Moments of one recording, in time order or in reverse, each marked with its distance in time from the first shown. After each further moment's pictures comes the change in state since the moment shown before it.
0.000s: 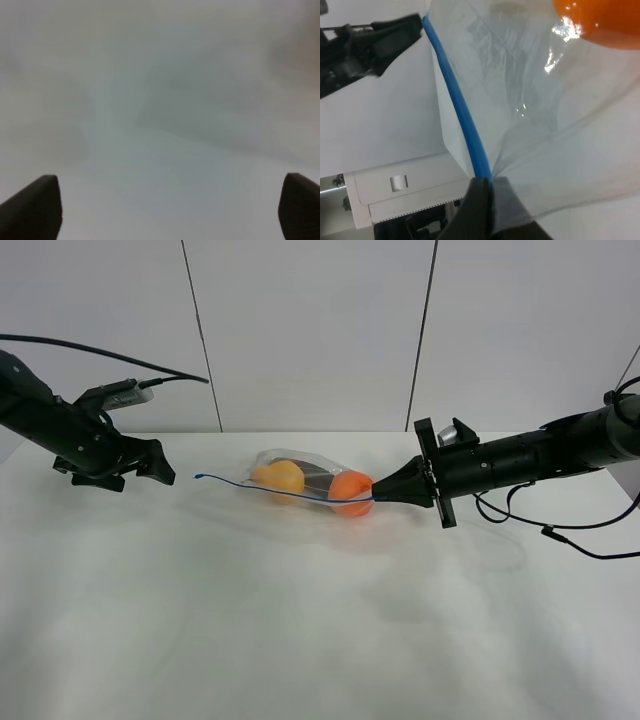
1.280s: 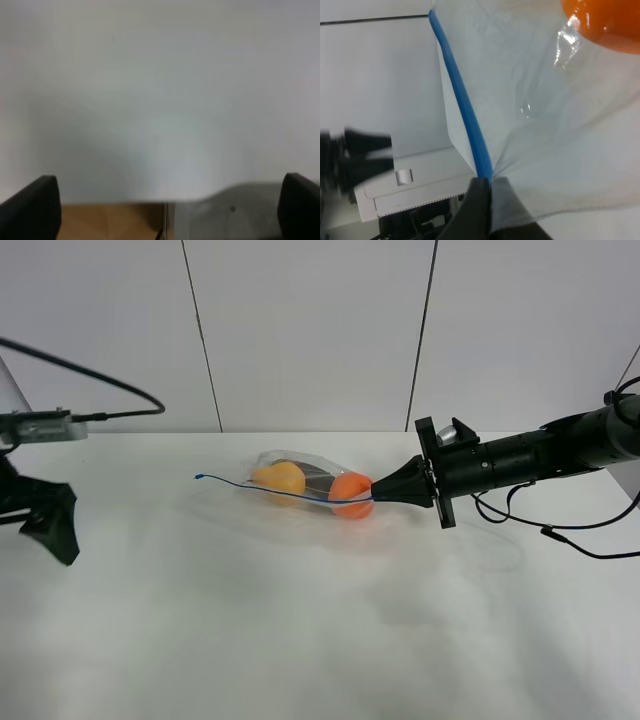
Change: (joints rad) left arm -0.064 -0.546 0.299 0.429 0.570 -0.432; right arm 0.000 0.000 0.000 0.001 0.023 0.000
